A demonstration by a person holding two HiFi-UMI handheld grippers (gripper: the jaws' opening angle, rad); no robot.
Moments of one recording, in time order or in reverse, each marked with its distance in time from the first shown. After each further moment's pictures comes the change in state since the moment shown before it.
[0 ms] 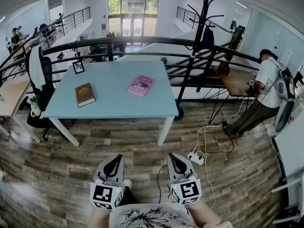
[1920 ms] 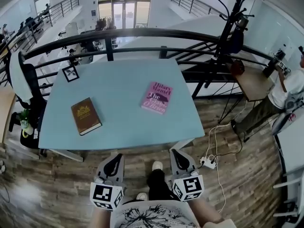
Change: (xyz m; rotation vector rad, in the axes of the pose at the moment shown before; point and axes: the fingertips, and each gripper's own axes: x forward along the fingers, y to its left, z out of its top) left arm 0.229 0.285 -0.038 -0.080 0.083 -0.085; right arm 0.356 -0.008 -0.025 0.087 0.124 -0.094
